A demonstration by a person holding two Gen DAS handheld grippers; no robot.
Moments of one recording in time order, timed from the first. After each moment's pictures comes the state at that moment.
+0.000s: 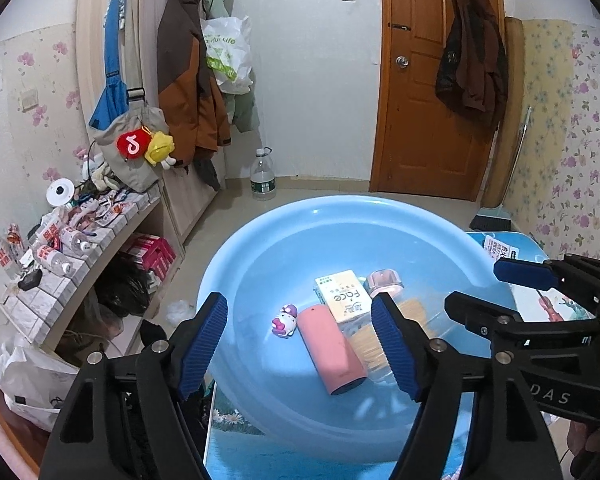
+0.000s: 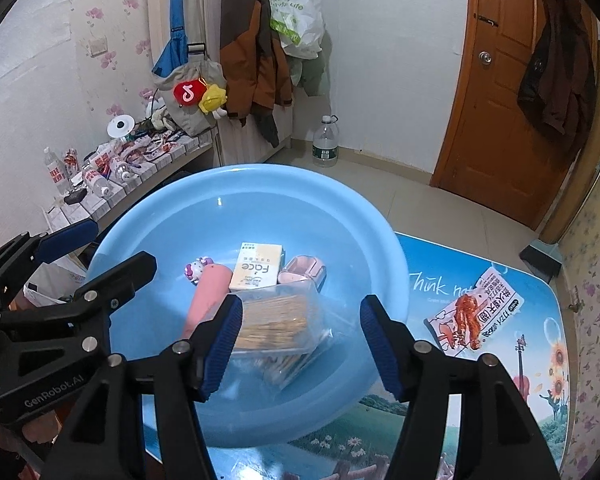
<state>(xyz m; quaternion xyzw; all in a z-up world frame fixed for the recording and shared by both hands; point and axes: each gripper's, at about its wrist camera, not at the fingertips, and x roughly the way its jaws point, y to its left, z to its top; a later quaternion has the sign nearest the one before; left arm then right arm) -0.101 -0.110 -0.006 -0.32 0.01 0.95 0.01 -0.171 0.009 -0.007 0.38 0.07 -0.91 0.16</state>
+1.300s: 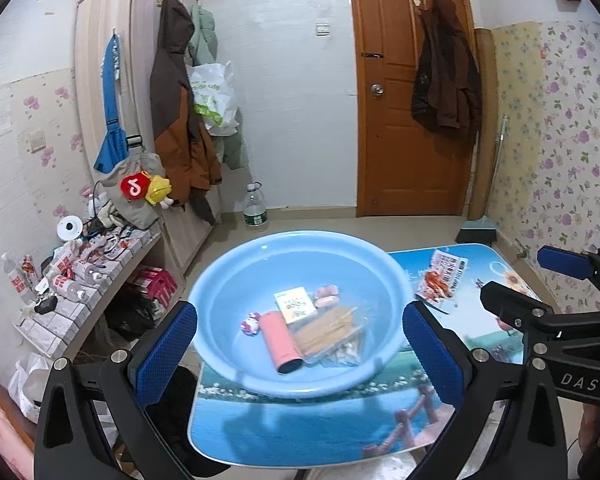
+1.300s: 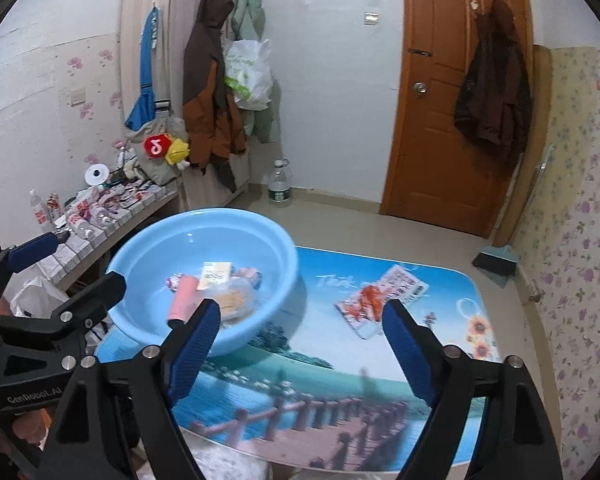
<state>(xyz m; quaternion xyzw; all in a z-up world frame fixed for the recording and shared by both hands) -0.020 -0.047 0.053 -0.27 0.03 0.96 0.02 -0.055 0.102 0.063 0.31 0.04 -0.95 0.08</state>
